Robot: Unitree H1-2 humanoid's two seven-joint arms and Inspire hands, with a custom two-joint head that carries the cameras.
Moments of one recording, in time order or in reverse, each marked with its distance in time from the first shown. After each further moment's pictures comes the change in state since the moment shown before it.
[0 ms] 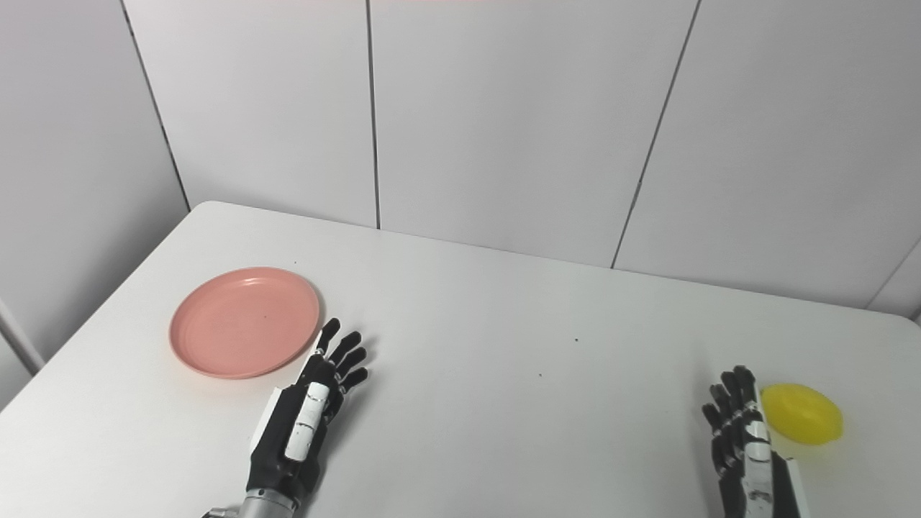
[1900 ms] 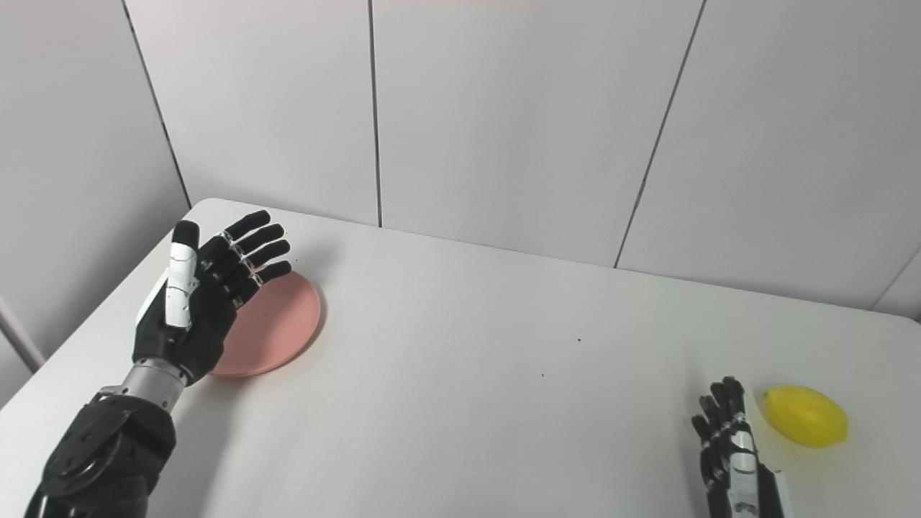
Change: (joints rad) left arm -0.264 0.255 0.329 -0.207 -0.398 0.474 -0.025; right arm 0.034 0.040 0.032 -0.062 -0.030 0.029 -0.031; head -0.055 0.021
